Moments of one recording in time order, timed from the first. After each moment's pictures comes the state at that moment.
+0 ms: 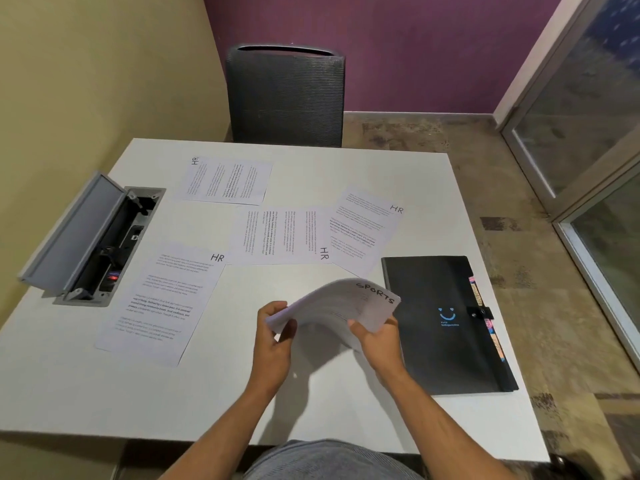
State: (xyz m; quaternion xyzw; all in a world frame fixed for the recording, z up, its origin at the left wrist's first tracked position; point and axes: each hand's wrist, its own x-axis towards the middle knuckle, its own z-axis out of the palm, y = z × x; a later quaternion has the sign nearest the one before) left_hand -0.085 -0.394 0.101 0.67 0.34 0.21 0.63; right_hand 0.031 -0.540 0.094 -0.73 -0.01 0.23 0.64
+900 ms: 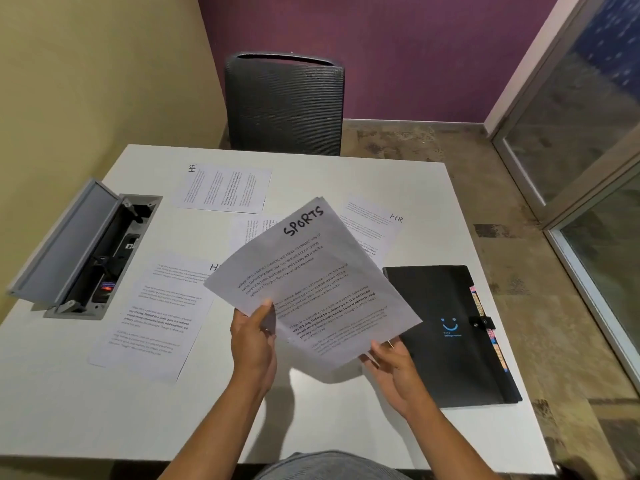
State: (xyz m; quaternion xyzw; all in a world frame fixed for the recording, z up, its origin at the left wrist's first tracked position) left_hand -0.063 -0.359 0.139 0.40 0.39 0.29 0.78; right_hand 0.032 -0.565 0.057 -0.49 0.11 0.38 0.78
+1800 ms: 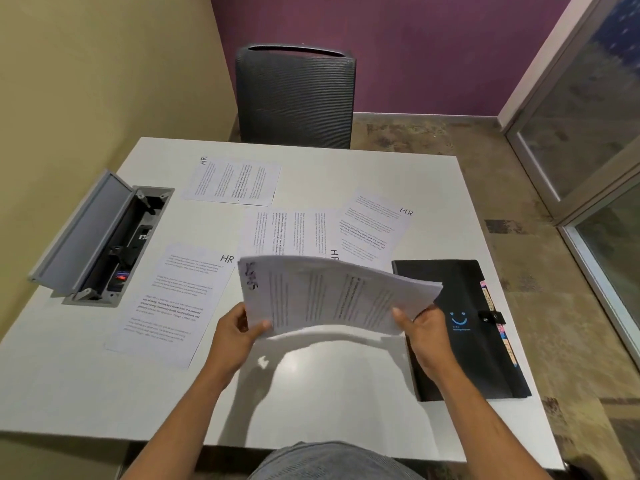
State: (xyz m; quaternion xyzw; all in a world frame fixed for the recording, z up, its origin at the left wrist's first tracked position) left_hand -0.113 -0.303 0.102 0.67 0.39 0.09 0.62; right_hand 0.072 -0.570 0.095 -0.72 -0.04 0.23 0.65
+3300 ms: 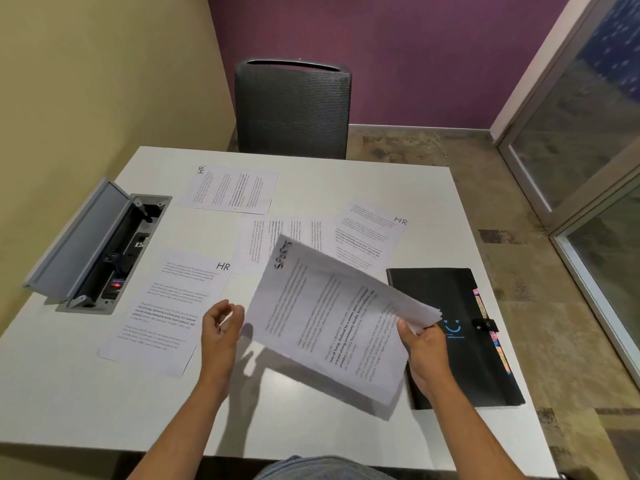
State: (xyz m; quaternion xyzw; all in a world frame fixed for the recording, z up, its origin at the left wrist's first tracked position) left_hand -0.115 -0.305 0.096 0.54 0.44 0.24 0.68; right_hand 0.060 -0.579 0.096 -0.69 0.06 0.23 0.68
